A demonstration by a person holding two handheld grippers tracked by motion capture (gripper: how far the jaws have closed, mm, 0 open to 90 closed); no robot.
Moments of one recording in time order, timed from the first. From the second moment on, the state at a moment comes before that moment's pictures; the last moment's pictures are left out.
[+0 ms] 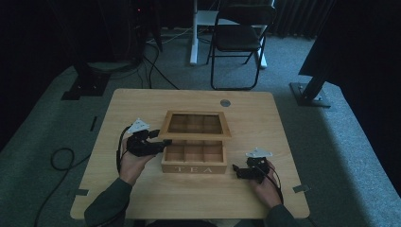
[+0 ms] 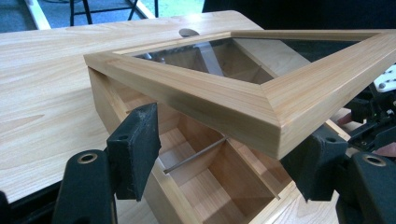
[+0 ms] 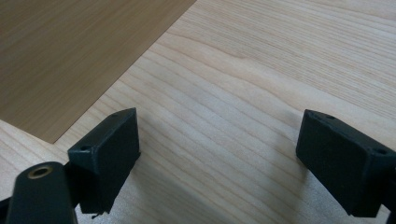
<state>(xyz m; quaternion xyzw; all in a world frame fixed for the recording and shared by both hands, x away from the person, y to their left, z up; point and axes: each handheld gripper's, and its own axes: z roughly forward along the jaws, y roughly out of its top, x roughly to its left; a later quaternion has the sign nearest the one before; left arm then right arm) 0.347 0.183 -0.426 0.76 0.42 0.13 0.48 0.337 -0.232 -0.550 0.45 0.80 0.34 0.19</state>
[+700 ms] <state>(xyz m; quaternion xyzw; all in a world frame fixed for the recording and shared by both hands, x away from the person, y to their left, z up) 0.337 0.184 -0.451 0.76 0.43 0.11 0.47 0.337 -0.232 -0.550 0.45 0.80 0.34 0.19</state>
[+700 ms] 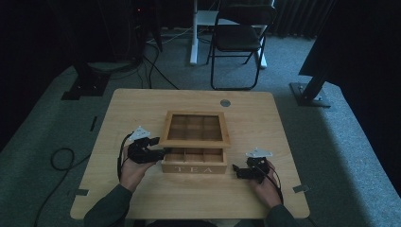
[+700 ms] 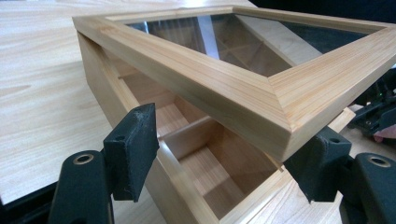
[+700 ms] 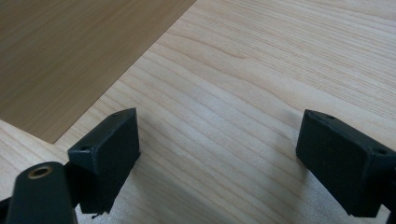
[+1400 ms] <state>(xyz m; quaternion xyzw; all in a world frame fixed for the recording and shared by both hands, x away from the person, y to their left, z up) 0.331 0.183 -0.468 0.77 0.43 0.10 0.46 0.337 -0.232 -0.550 0.45 0.80 0.34 0.19</state>
